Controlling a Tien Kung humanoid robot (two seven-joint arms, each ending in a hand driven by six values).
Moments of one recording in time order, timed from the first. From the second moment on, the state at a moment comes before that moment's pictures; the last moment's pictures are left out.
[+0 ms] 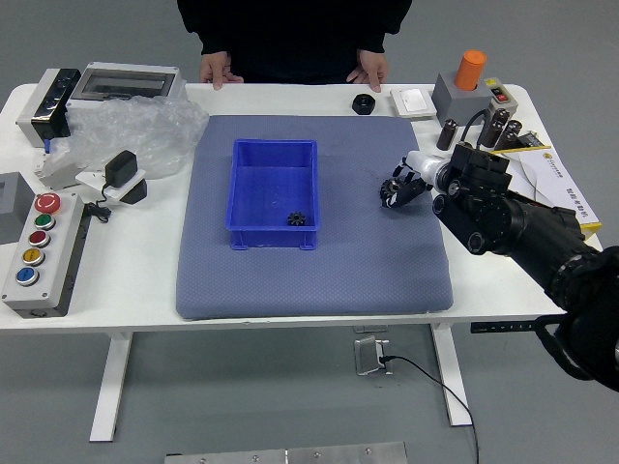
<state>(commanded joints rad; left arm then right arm) -0.07 0.11 -1.49 -0.18 1.43 -0.29 0.21 1.02 -0.01 0.58 0.30 -1.64 0.15 -0.19</state>
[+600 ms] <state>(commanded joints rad) -0.07 0.11 -1.49 -0.18 1.42 -0.29 0.21 1.00 -0.01 0.59 0.30 -1.66 0.07 -0.20</state>
